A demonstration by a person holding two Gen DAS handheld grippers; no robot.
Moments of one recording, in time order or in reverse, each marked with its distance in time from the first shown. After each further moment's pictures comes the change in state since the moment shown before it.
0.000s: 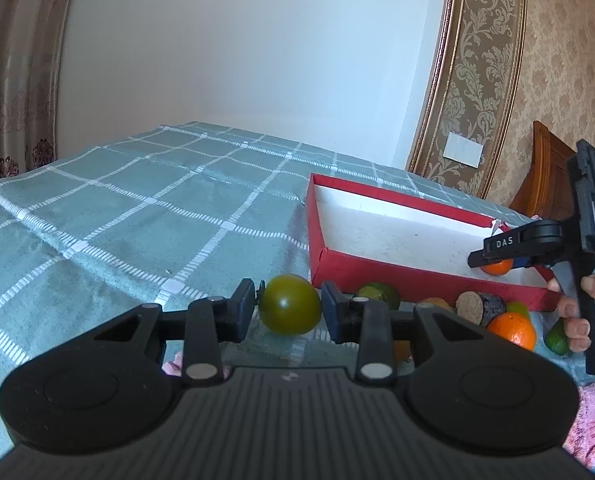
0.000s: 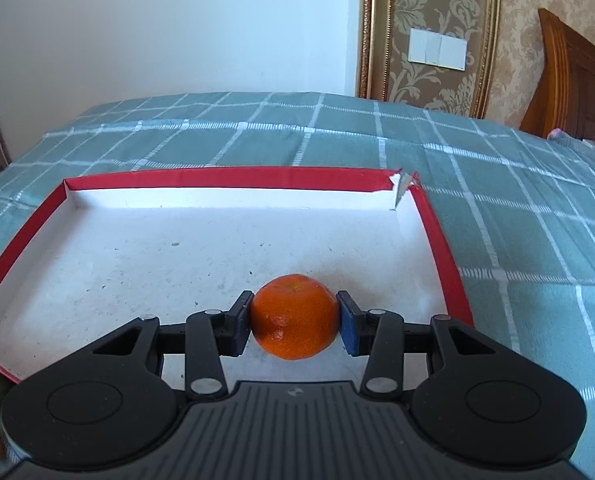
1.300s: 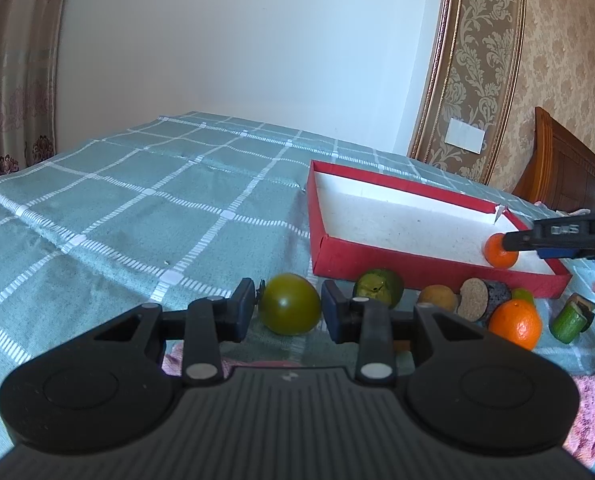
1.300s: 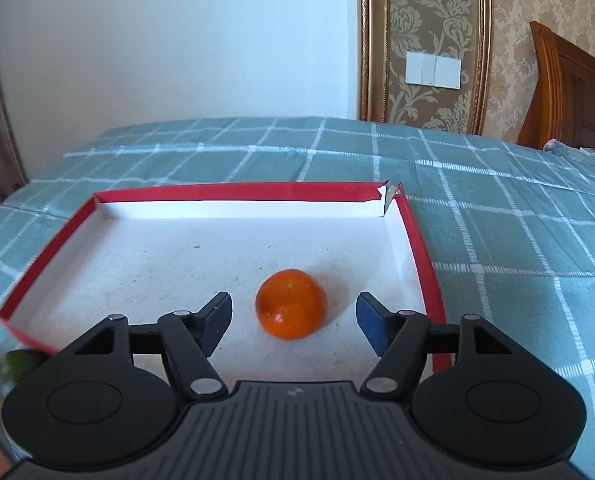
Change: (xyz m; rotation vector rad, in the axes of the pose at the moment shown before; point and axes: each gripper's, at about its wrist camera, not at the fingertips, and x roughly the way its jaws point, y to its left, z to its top) left arm 0.006 -0.002 -0.001 0.020 0.038 0.006; right arm -0.057 -0.013 -0.021 0.018 -0.097 0.068
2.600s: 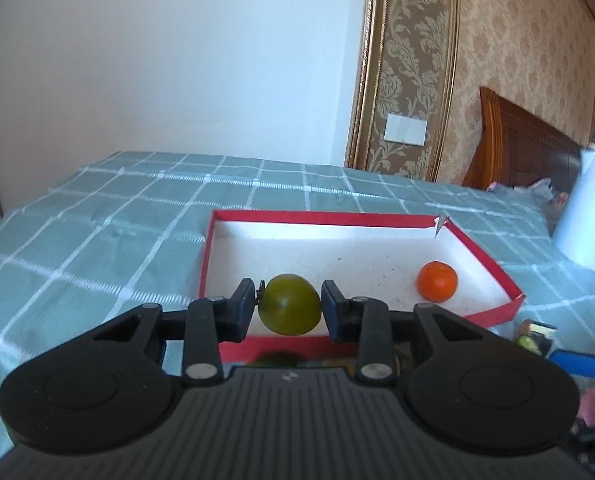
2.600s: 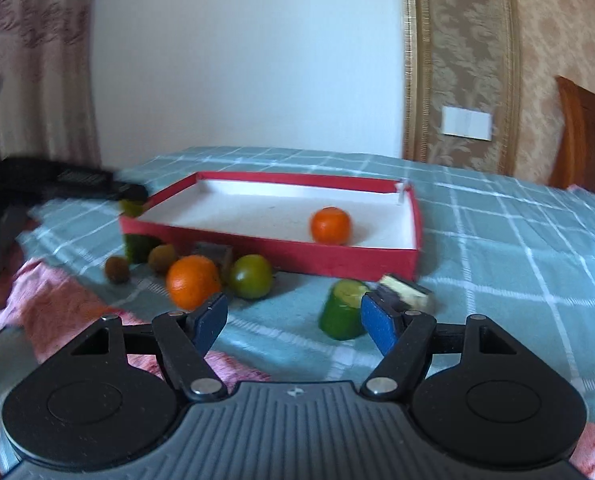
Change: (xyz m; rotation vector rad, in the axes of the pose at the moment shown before) left arm 0.025 -0.077 0.053 0.167 -0.006 -0.111; right arm -0.101 -0.009 -0.097 -0.145 -0.136 0.155
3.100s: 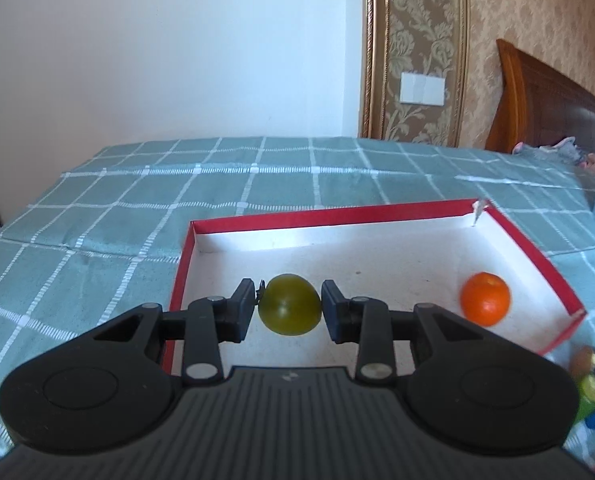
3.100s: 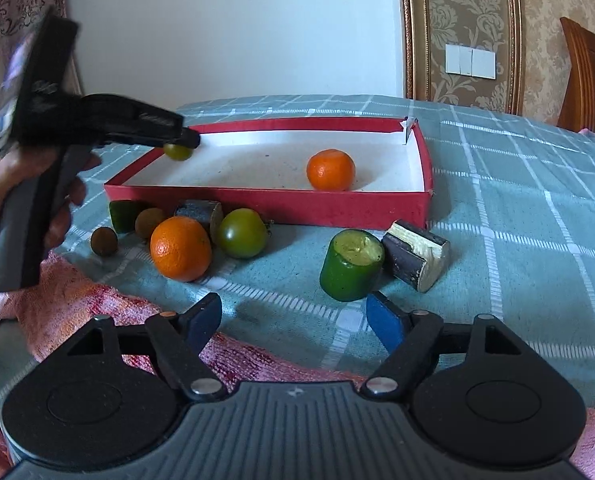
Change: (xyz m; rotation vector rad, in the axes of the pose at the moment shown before) left arm 0.085 -0.015 0.027 0.063 0.114 0.067; right arm 0.022 -0.013 -0.003 0.092 0.146 0.016
